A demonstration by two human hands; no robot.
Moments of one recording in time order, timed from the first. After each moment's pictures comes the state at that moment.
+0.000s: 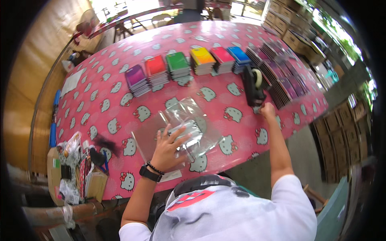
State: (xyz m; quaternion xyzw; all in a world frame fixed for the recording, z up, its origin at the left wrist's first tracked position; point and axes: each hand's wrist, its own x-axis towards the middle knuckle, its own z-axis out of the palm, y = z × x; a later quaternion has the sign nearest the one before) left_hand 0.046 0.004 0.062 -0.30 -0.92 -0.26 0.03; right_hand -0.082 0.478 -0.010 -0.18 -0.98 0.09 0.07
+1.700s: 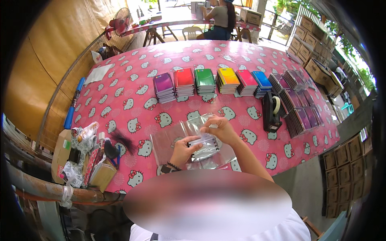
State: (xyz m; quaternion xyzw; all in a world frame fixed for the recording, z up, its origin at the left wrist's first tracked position) left_hand 0.019 0.017 0.029 -0.02 -0.69 -0.73 -0.04; right_hand -0.059 0.199 0.085 0.28 -0.74 0.60 -0.09
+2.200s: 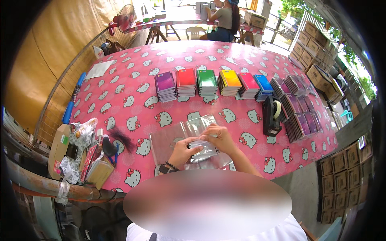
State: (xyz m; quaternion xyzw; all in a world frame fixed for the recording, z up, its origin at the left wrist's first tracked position) left_hand 0.018 0.013 0.036 -0.03 -0.74 -0.68 -0.05; right_hand -0.043 0.196 0.075 0.34 -0.77 0.54 -0.01
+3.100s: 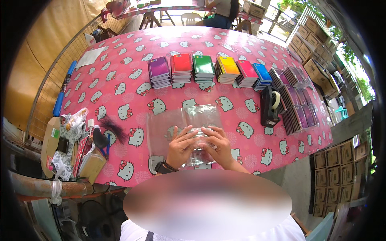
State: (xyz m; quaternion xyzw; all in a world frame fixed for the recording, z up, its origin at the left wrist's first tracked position) left_hand 0.041 0.022 0.030 -0.20 -0.82 -0.49 0.22; right_hand 0.013 0.201 0.045 0.33 -0.82 0.43 0.18
